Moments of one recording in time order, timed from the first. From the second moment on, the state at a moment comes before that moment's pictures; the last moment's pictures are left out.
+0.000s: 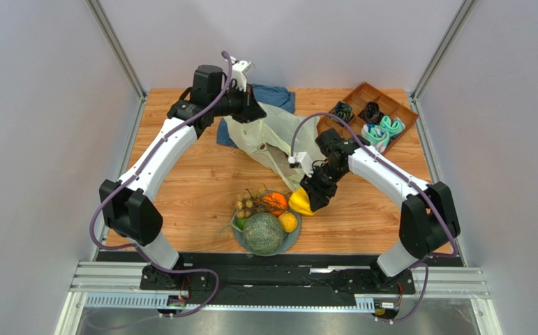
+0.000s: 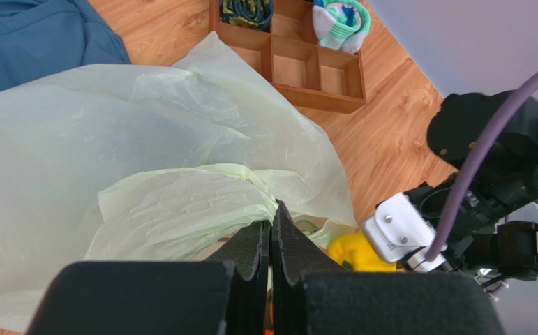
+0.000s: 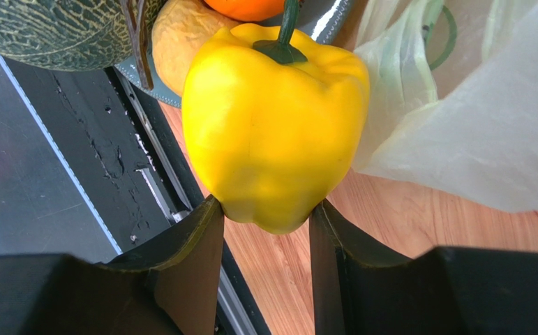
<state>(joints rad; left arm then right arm) -0.40 1.64 1.64 -0.45 0.56 -0.16 0.49 1.56 1.21 -1.05 -0.53 -0.58</state>
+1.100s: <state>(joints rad) -0.40 1.60 1.60 -0.44 0.57 -0.14 0.56 1.83 1.28 -1.07 -0.73 -0.49</state>
